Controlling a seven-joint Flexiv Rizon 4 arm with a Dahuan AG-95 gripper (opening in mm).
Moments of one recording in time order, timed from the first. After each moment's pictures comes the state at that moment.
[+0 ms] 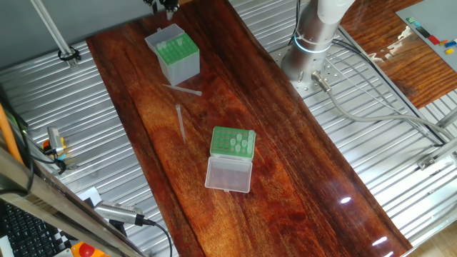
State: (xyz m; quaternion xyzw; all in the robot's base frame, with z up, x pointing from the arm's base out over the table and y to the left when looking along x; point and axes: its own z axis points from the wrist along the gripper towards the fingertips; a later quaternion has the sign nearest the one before) arm 0.450 -0.165 0.310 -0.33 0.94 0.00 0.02
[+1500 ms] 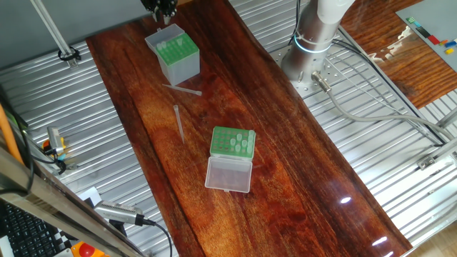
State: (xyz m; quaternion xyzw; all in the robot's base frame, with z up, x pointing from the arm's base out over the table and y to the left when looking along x) arm 0.455 -0.154 0.310 -0.36 0.93 0.00 0.00
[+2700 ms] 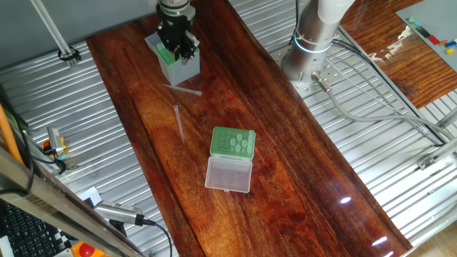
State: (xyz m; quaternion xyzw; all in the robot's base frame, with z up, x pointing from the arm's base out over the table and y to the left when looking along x) arm 0.456 -0.042 0.260 -0.31 0.95 -0.02 0.02
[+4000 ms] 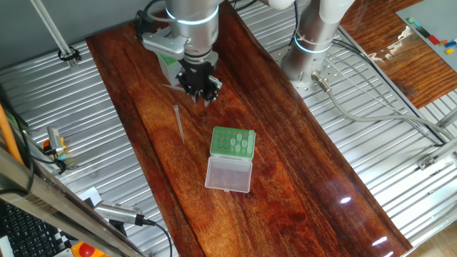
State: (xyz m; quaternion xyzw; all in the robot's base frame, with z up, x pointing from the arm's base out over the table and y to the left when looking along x) arm 0.455 0.090 0.226 -0.33 0.94 0.00 0.02
